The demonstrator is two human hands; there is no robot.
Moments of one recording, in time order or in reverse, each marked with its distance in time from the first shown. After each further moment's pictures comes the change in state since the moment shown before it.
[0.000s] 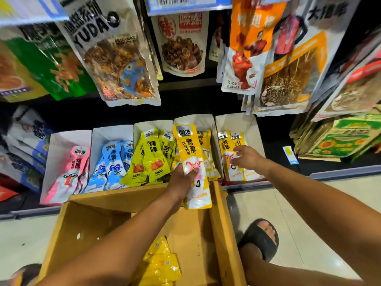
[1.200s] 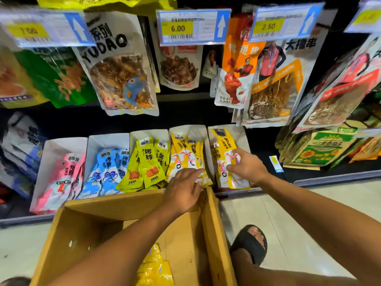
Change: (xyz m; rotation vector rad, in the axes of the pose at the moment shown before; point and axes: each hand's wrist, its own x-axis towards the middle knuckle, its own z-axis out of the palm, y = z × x) left_hand -0.010 0.001 -0.002 1.025 -0.117 0.527; right_hand -0.077 -0.028 -0.028 -0.291 0.255 -0.090
